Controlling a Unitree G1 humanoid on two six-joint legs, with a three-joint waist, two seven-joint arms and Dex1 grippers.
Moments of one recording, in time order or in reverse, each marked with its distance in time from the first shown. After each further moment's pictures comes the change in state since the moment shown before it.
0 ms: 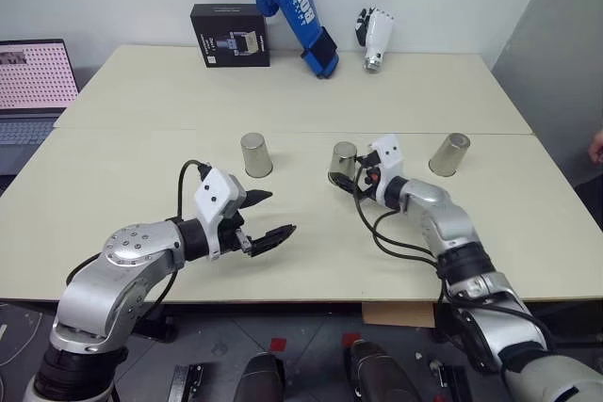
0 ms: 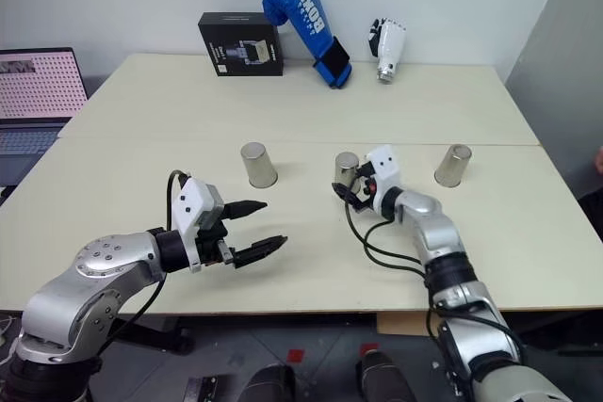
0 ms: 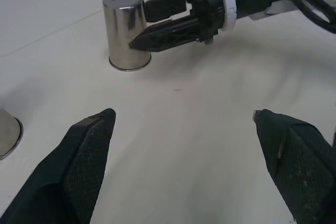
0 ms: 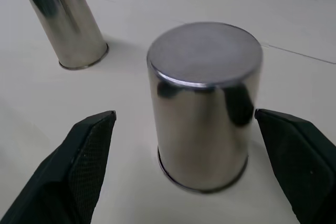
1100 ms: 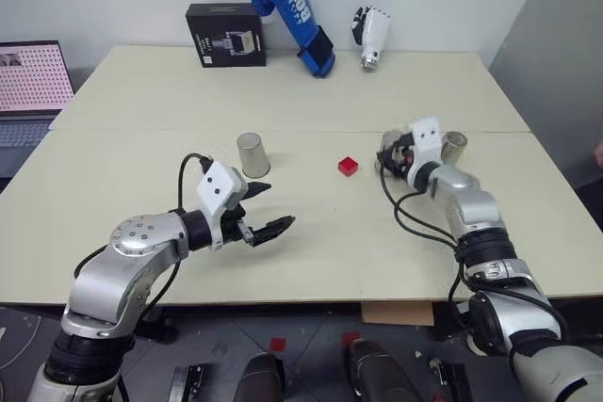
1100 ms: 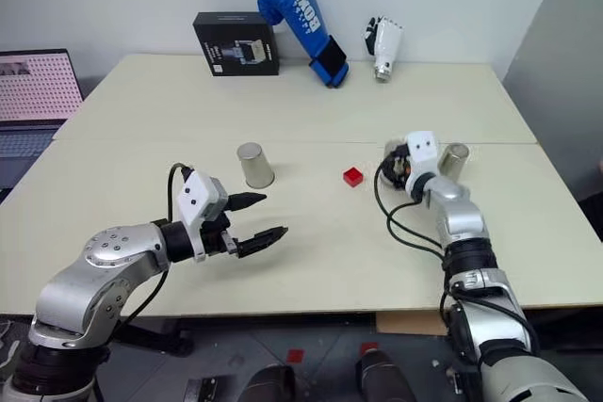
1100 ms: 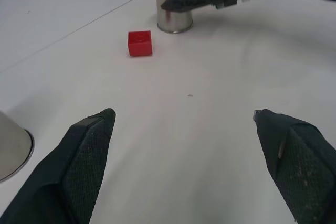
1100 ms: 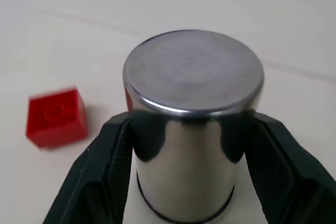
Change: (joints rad) left arm -0.064 -0.003 -0.036 0.084 0.052 -0.047 -0.012; right arm -0.019 -0.091 -0.138 0.029 -0.092 0.075 -0.174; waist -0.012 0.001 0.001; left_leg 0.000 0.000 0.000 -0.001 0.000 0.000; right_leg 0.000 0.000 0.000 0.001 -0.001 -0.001
